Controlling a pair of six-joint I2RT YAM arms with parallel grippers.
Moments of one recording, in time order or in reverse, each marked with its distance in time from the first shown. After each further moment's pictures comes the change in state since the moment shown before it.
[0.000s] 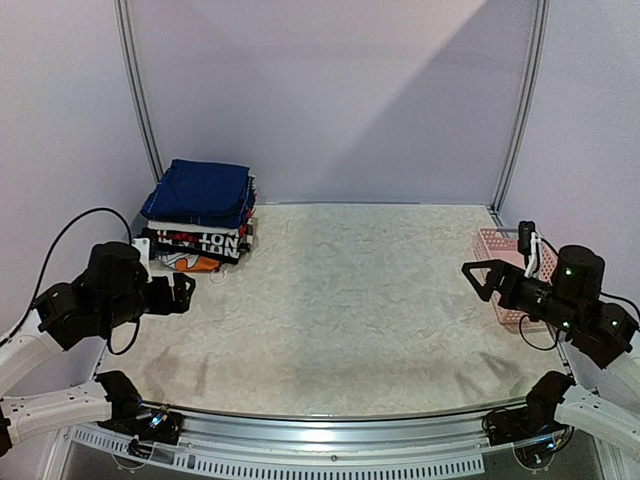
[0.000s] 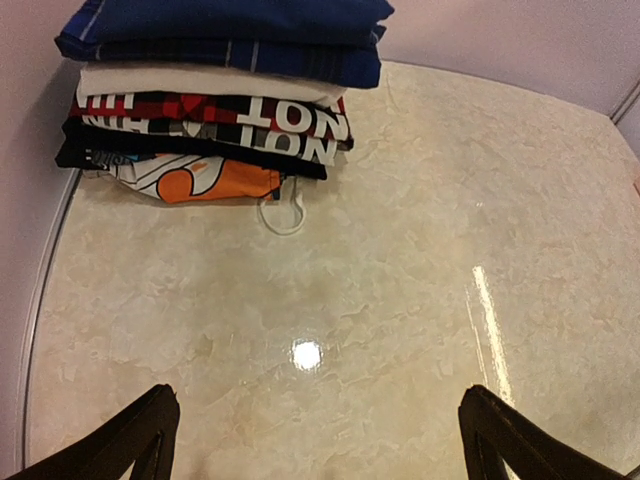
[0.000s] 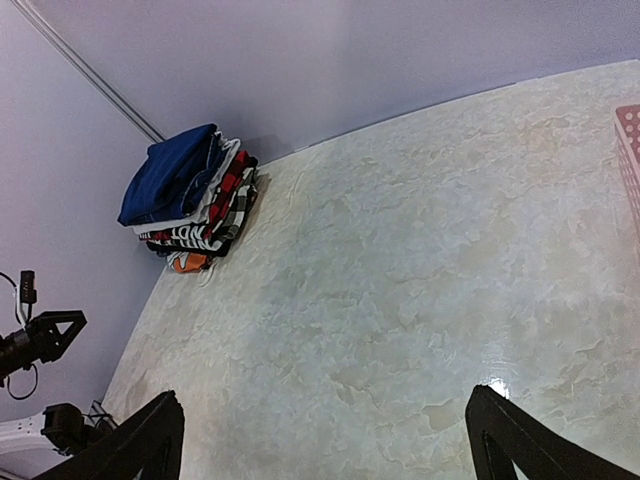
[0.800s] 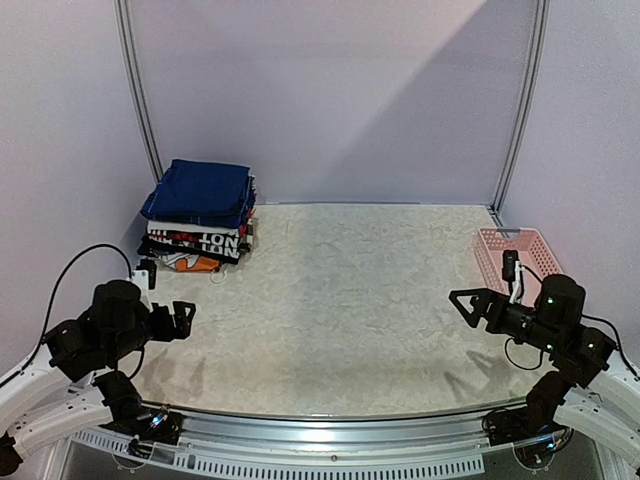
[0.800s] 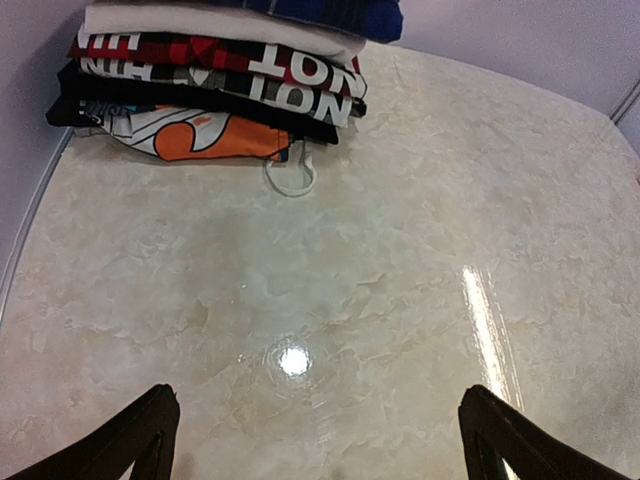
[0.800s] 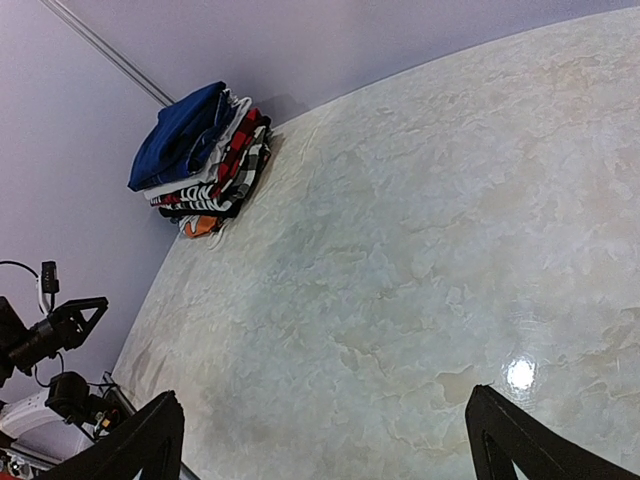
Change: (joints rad) left arm -0.024 -0.222 -0.275 0.079 -0.016 -0.036; right arm 0.000 -0.095 -0.259 0.166 -0.101 0.047
